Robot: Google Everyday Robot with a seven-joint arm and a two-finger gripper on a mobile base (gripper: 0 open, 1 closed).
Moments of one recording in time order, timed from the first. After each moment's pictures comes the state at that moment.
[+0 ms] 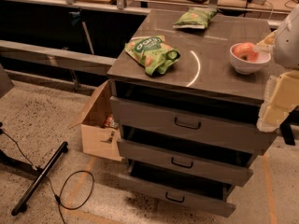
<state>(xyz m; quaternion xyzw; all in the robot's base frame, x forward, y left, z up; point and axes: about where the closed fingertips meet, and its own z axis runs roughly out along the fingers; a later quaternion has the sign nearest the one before) 0.438 -0.216 0.977 -0.60 0.78 -0.04 0.16</state>
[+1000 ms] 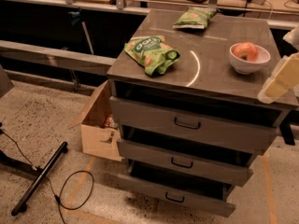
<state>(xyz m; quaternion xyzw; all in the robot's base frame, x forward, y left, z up) 0.497 -0.278 0.975 -0.47 0.85 -0.04 0.23</state>
